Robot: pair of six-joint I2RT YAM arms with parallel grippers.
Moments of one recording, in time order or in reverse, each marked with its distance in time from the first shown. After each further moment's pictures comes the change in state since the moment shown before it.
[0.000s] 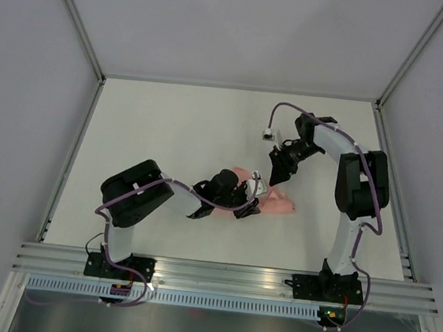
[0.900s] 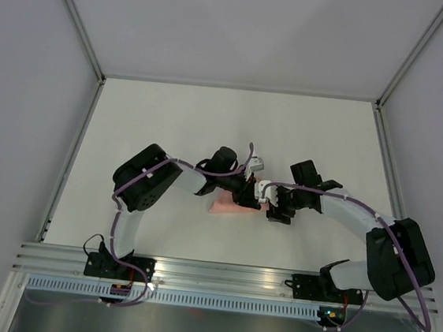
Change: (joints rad) left arm 0.191 0.168 0.221 -0.169 0.481 -0.288; right arm 0.160 -0.702 -0.825 0.637 0.130 -0.224
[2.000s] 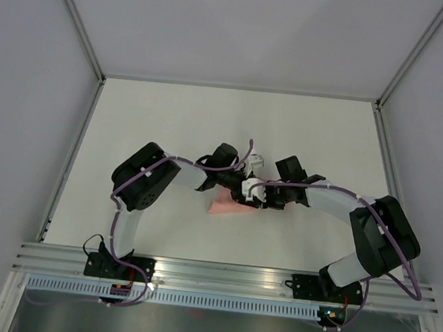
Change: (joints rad) left arm 0.025 0.000 0.054 -0.125 0.015 -0.006; right arm 0.098 0.165 0.049 0.178 0.136 -0.019
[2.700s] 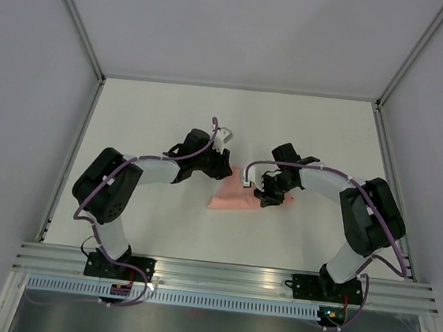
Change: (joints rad) left arm 0.137 -0.253 -0.127 -0.116 -0.429 0.000; right arm -0.024 0.132 0.176 -0.206 -0.023 0.042
